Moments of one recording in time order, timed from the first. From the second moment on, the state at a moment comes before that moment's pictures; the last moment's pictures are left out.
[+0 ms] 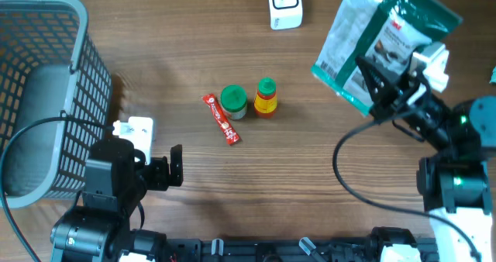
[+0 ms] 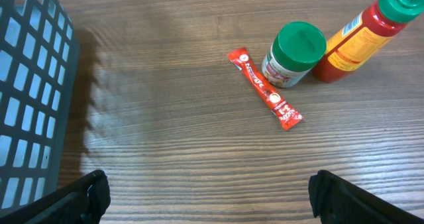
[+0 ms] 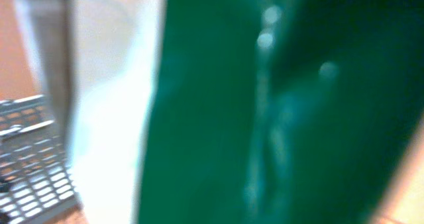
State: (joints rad) left arm -0.19 0.65 0.87 -1.02 -0.04 -0.10; right arm -0.07 0.89 0.84 0.11 -0.80 0.10
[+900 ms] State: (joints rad) left arm -0.19 0.65 0.87 -1.02 -0.04 -0.10; right arm 0.31 1.69 1.28 0.16 -0.02 -0.43
